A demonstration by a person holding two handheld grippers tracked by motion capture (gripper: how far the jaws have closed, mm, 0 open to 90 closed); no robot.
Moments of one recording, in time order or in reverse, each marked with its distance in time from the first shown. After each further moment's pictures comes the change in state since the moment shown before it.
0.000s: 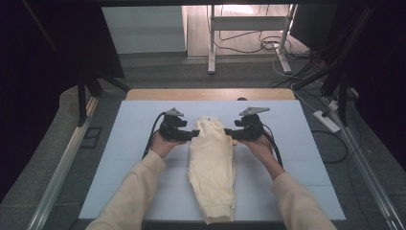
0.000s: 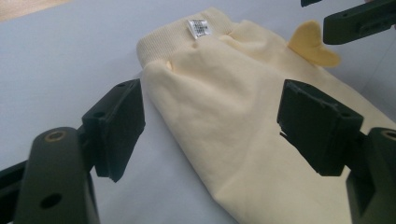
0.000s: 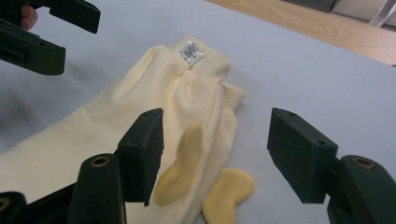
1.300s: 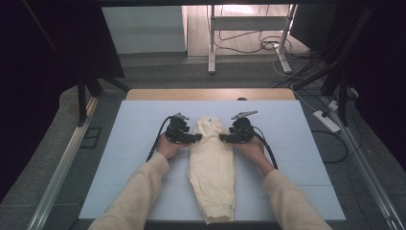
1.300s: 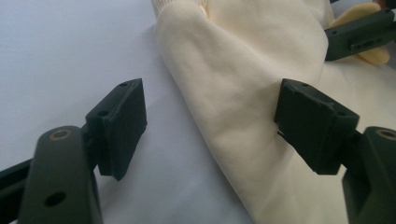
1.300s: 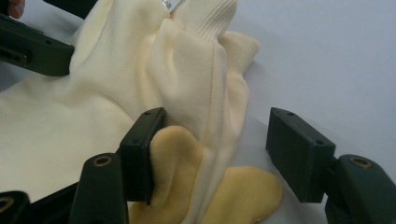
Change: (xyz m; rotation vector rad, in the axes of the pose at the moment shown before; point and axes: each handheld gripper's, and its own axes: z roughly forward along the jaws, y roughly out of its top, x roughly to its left) left arm 0.012 -0.014 0.044 0.107 0.009 -0.063; right arm -0.010 -0.022 0.051 0.124 0.029 0.037
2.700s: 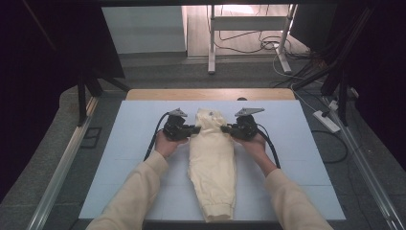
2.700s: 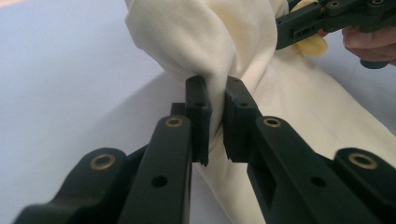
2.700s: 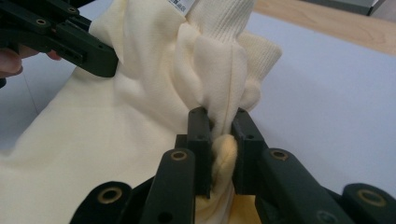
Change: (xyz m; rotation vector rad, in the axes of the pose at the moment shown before) left arm -0.012 0.013 -0.035 -0.121 -0.102 0.097; right arm 0.008 0.013 -0.030 -0.163 0.080 -0.064
